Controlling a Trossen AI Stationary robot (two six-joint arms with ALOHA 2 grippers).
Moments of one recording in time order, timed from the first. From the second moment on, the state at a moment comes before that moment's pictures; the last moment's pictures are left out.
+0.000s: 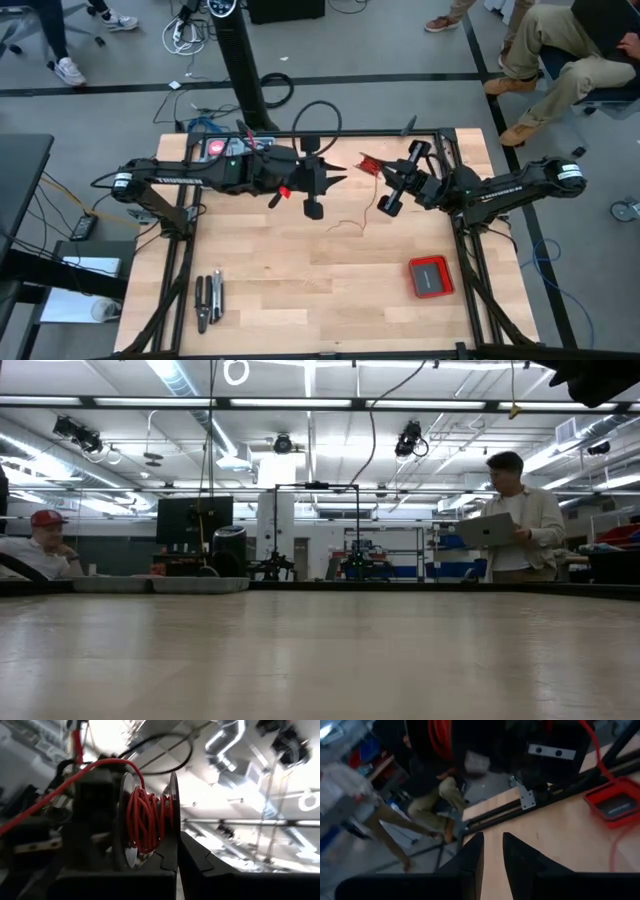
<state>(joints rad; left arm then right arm) -0.03 1.55 1.55 -0.27 -0.29 0.49 0.05 1.10 0.52 1.25 0.26 -0.68</state>
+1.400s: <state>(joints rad) 0.05 1.50 1.56 -0.28 -0.03 0.43 0.03 1.10 0.52 1.04 0.11 -0.47</state>
